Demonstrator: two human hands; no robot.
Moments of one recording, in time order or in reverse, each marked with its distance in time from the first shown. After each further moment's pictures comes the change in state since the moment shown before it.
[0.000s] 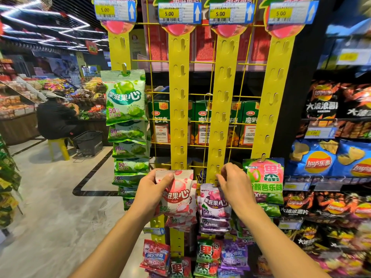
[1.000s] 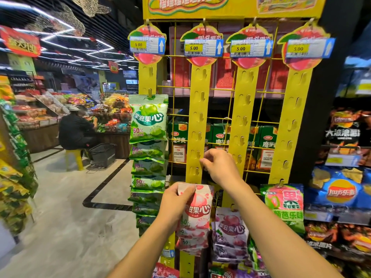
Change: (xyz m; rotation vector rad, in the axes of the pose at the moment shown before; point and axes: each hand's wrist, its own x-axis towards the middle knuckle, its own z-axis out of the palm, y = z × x) left_hand 0.021 0.003 0.020 0.038 0.060 0.055; right_hand 0.088 -0.104 -0.014 0.261 -0.096 -0.049
